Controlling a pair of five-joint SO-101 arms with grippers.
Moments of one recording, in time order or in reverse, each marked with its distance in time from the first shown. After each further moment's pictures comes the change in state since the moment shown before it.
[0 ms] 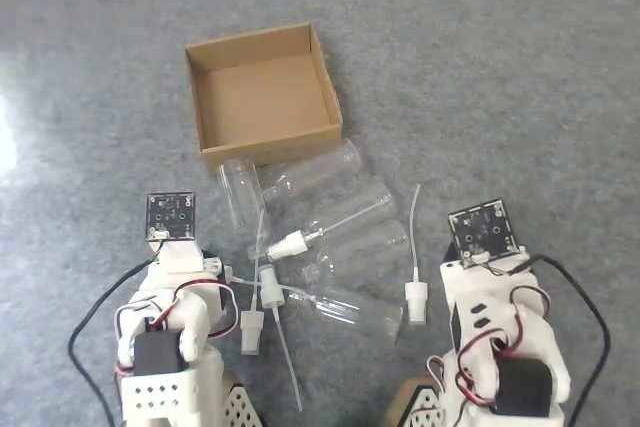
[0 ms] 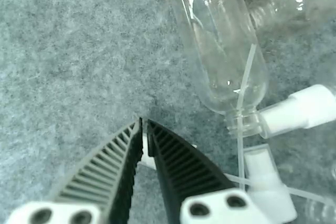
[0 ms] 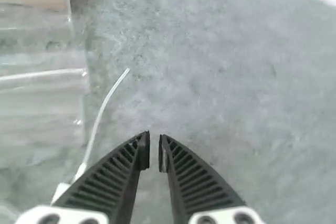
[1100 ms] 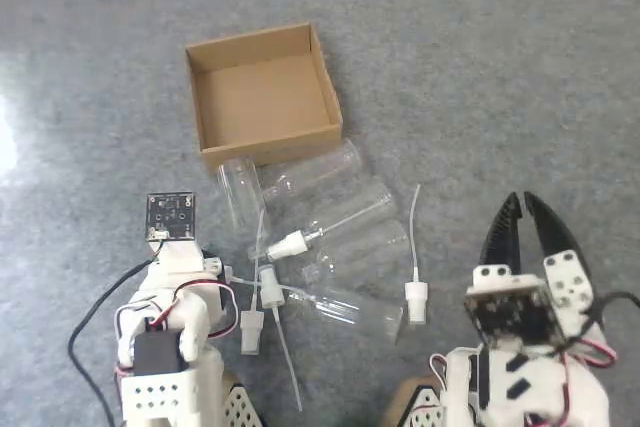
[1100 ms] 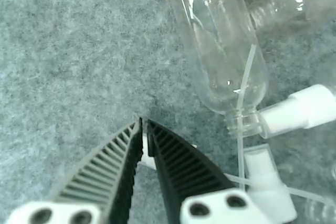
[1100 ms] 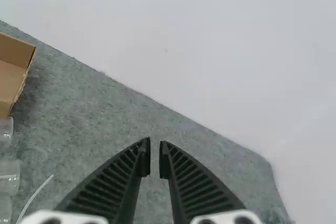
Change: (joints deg) left arm 0.0 0.0 0.0 0.0 0.0; right arm 3.0 9.1 -33.1 -1.4 8.5
